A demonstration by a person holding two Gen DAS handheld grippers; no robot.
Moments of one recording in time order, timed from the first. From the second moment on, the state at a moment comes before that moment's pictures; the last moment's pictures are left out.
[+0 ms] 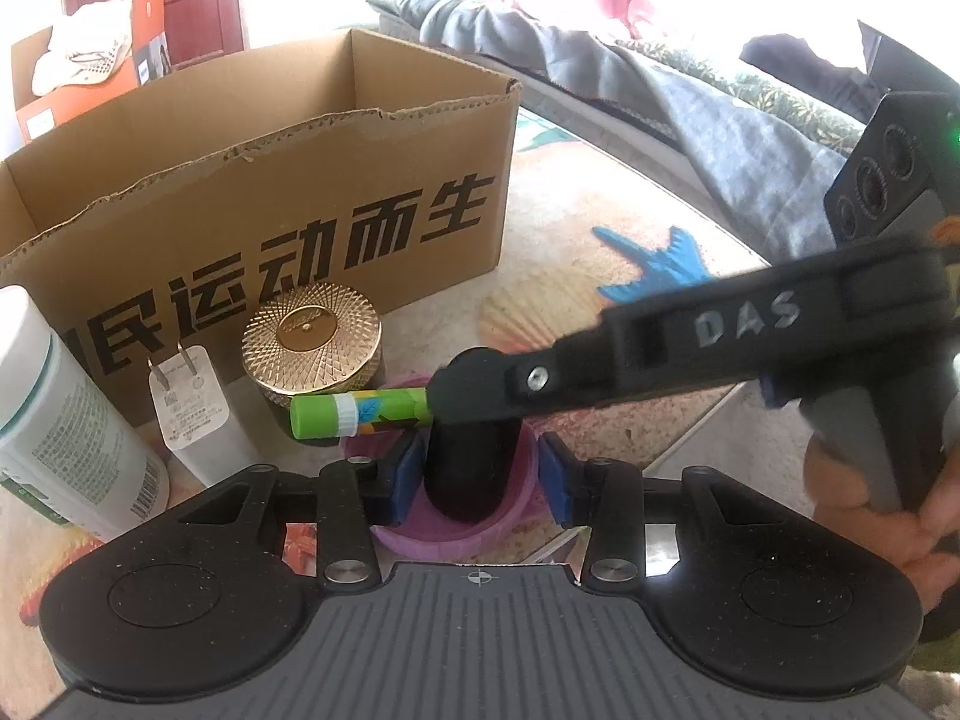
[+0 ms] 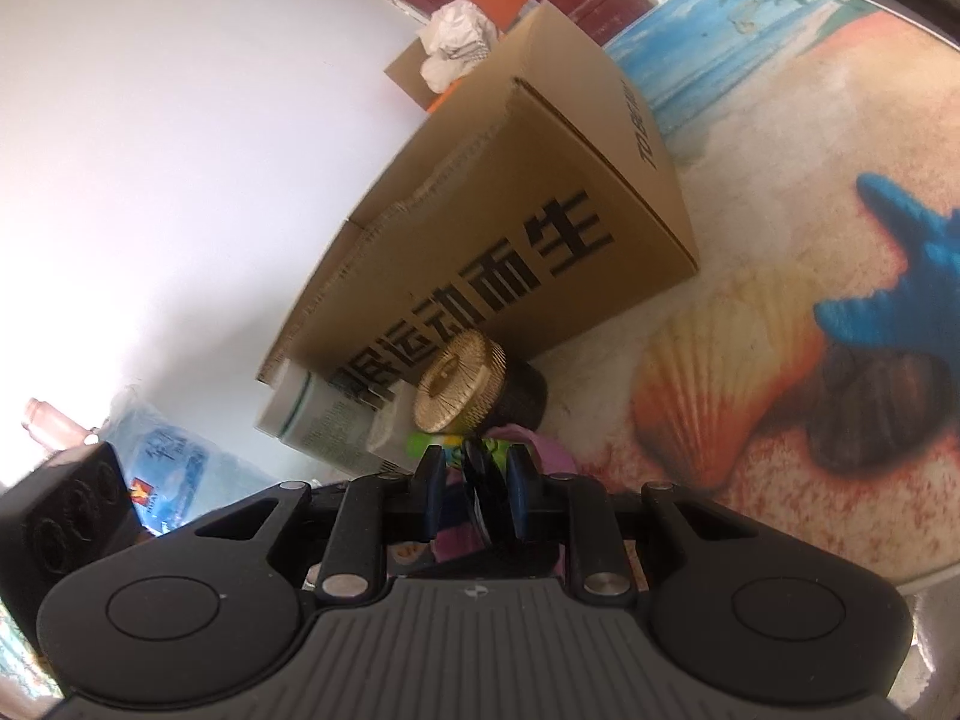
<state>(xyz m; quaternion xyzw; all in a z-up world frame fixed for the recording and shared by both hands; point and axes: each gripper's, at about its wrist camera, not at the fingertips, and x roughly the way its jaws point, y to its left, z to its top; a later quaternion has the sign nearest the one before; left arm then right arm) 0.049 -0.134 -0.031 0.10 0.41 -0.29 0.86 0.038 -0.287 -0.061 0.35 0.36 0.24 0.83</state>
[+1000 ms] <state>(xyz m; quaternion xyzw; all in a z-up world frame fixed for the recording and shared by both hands) 0.081 -0.074 0.089 0.09 0.28 -0.22 0.93 0.094 -0.207 0.085 0.23 0.29 0.31 0.87</state>
